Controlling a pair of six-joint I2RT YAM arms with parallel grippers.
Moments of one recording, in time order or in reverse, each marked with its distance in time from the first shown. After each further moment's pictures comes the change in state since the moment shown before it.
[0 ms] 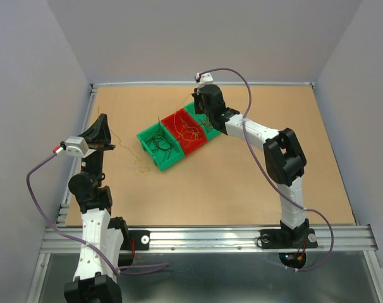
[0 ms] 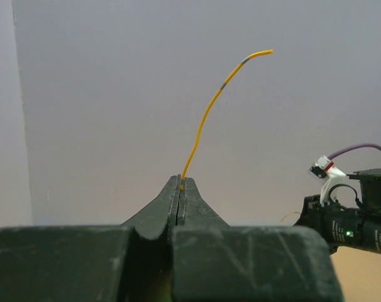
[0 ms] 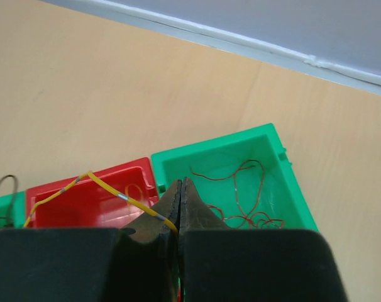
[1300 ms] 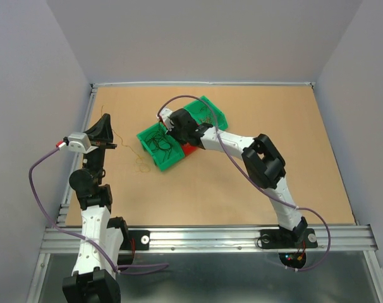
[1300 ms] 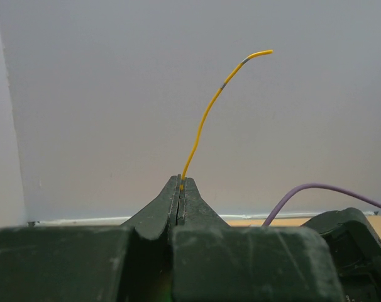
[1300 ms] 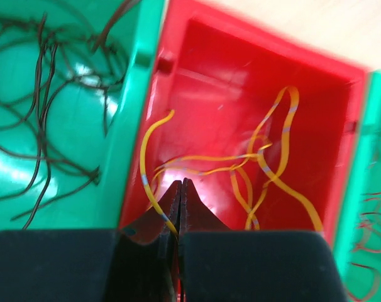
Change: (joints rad) left arm -0.002 0.042 0.001 -0.009 0.029 0.000; right arm 0.211 0.147 0.095 -0.328 0.004 -0.402
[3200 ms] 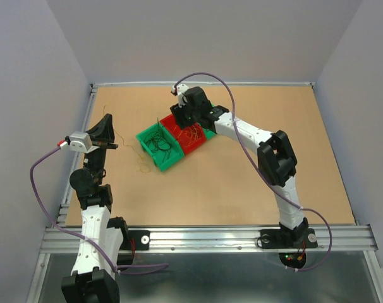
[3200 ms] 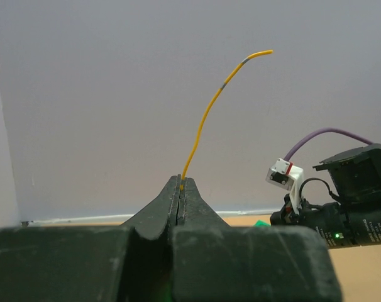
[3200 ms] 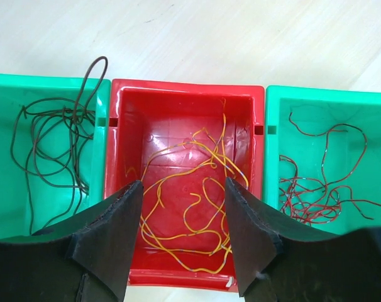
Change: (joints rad) left arm -0.012 0.005 0.000 -0.005 0.014 0.003; right arm -0.117 -0.080 0.105 -0.089 -0.233 0.249
